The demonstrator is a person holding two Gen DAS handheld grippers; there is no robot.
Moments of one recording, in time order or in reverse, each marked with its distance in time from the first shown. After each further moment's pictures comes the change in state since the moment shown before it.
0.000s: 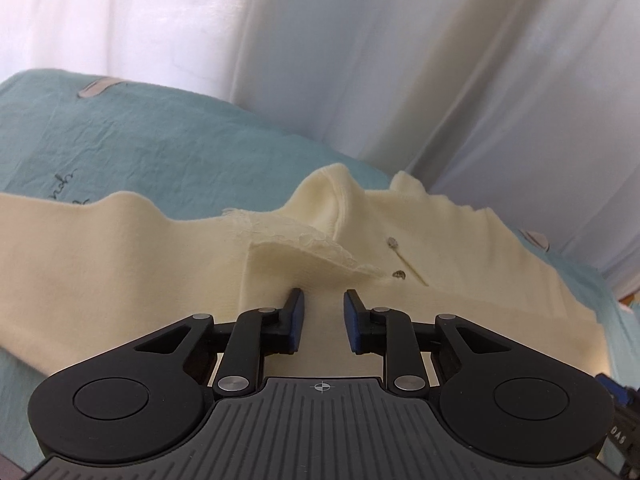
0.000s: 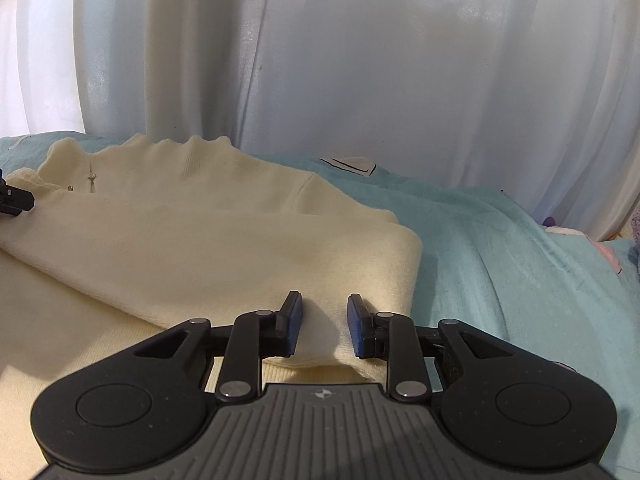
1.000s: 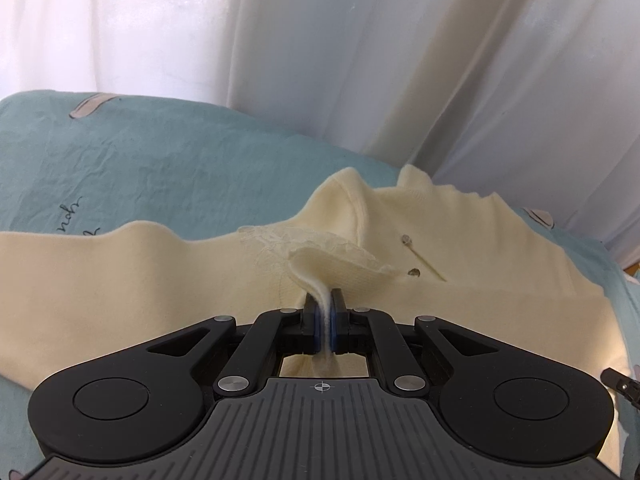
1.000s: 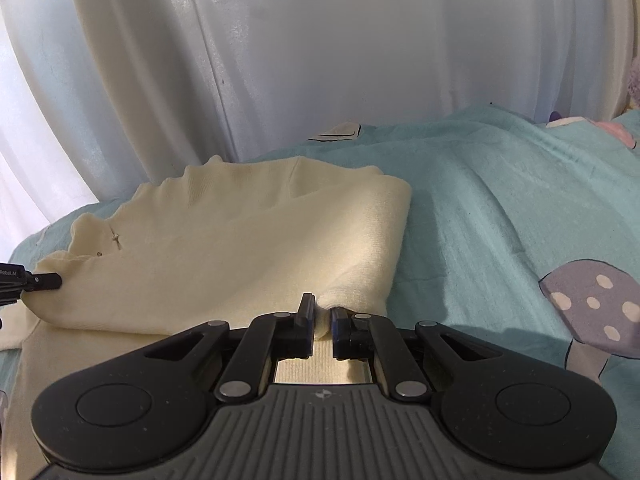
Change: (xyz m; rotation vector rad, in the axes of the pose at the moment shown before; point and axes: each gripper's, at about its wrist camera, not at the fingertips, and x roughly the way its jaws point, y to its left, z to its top) left arm 0.008 0.005 0.011 0.136 0.065 0.030; right arm -0.011 -0.026 -0.002 0.331 0.082 0.137
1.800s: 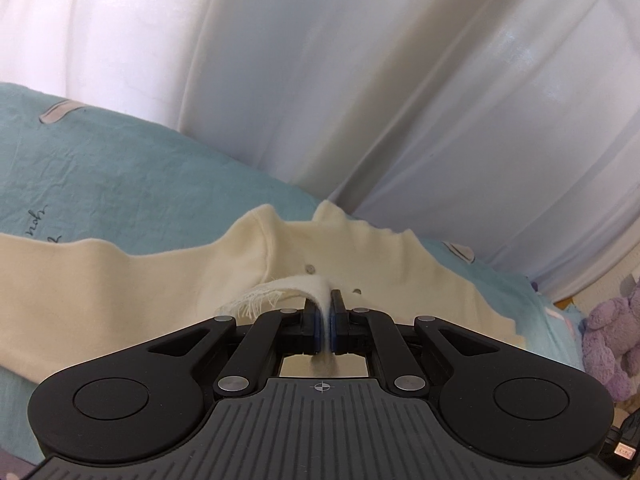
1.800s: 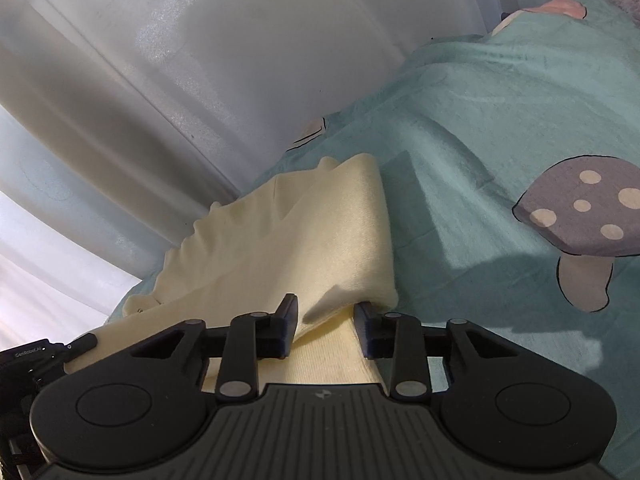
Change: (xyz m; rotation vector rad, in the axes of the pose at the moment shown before) left arm -0.043 -0.024 0.024 -0.093 -0.028 -0.169; right arm -0.012 -0.054 0.000 0.420 0.038 0.174
